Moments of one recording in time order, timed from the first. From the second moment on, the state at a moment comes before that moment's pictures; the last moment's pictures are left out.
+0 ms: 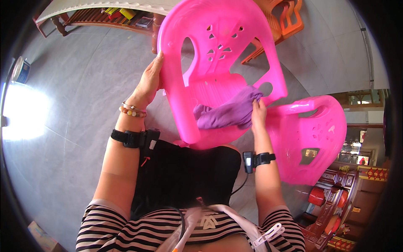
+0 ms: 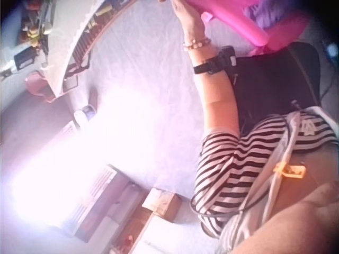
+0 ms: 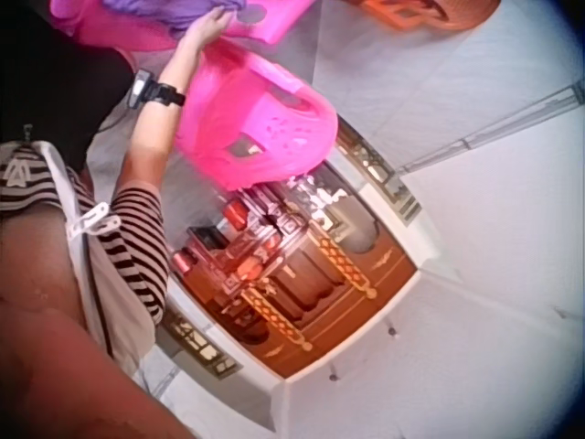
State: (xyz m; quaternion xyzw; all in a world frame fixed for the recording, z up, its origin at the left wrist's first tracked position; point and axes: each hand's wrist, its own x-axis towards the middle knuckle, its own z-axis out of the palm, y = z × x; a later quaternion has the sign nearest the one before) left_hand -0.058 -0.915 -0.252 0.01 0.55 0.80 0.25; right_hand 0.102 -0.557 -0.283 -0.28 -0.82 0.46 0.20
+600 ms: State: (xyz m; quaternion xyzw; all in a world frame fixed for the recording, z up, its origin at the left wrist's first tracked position) left_hand -0.017 -0.922 -0.250 -0.05 0.42 0.83 0.37; right_hand 0.004 -0.558 -0.372 -0.09 -0.99 -0.03 -0.04
